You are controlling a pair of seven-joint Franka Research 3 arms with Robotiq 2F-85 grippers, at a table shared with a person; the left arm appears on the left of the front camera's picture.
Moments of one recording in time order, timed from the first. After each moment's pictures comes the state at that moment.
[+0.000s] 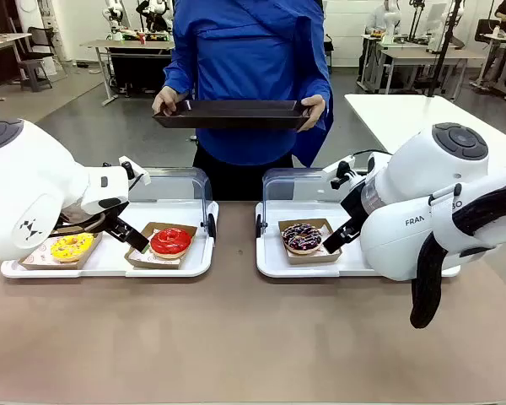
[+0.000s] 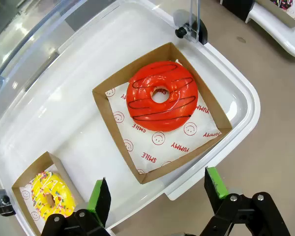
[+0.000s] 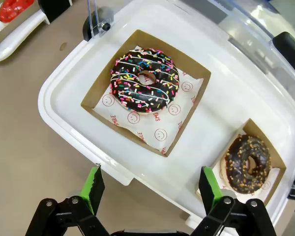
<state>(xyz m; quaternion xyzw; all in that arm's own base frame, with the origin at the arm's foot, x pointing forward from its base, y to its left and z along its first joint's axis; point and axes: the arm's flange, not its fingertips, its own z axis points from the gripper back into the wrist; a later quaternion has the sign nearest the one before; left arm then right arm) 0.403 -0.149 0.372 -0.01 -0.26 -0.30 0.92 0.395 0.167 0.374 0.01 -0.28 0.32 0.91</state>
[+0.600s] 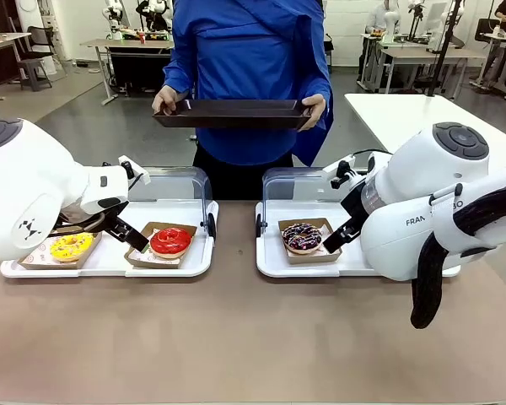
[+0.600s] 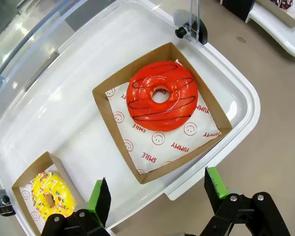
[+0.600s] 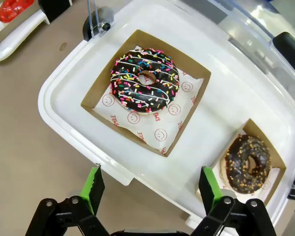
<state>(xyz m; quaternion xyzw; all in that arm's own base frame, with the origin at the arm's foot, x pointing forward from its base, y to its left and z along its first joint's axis) 0.403 -0.149 0.372 -0.01 -0.26 -0.30 0.92 0.395 0.167 0.374 0.01 -0.28 0.32 0.91</state>
